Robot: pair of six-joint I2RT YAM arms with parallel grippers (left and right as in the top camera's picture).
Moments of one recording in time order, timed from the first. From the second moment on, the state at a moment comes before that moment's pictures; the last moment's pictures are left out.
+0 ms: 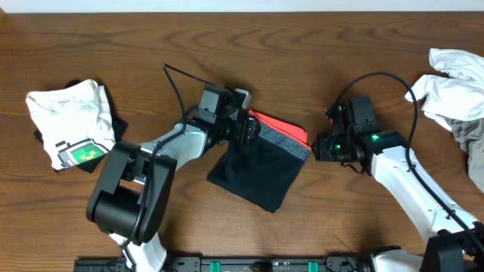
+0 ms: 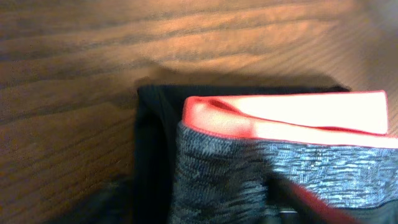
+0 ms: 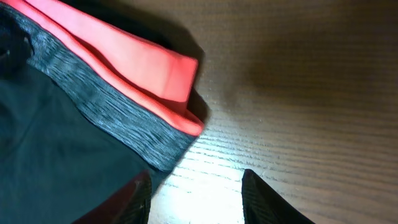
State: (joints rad) left arm -0.38 1.88 0.94 -0.03 0.42 -0.15; right arm 0.23 1.44 0.84 -0.60 -0.19 0.28
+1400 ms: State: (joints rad) left arm -0.16 1.42 0.98 -0.40 0.06 0.01; right arm 0.23 1.44 0.84 -0.73 -0.19 0.28
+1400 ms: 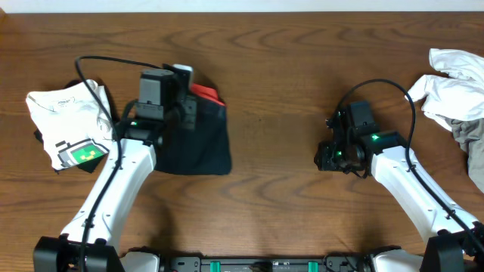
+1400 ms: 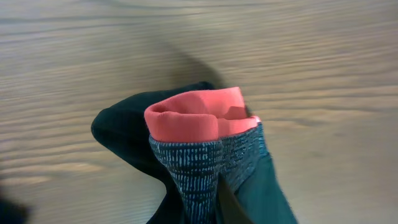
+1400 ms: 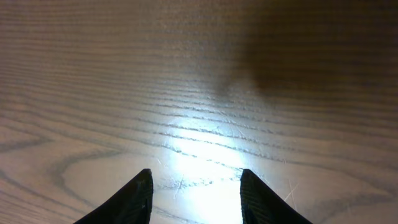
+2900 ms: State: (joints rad) left arm 0.46 1.55 1.19 -0.26 -0.08 0.05; right arm 0.23 1.44 0.84 -0.78 -0.19 0.28
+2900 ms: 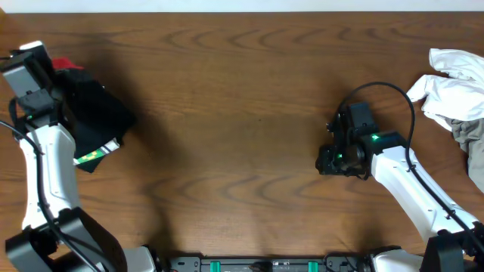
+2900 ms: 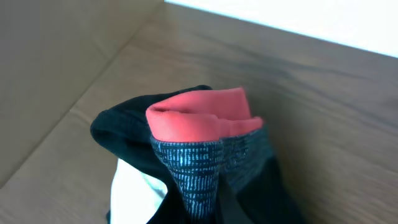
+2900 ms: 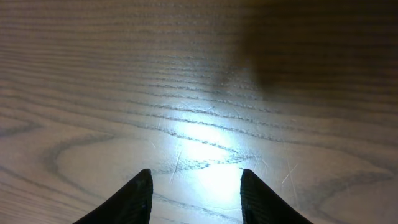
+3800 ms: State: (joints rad) left arm 0.66 1.58 1.19 -0.26 0.11 -0.26; right arm 0.23 1.44 0.84 -0.78 -0.19 0.28
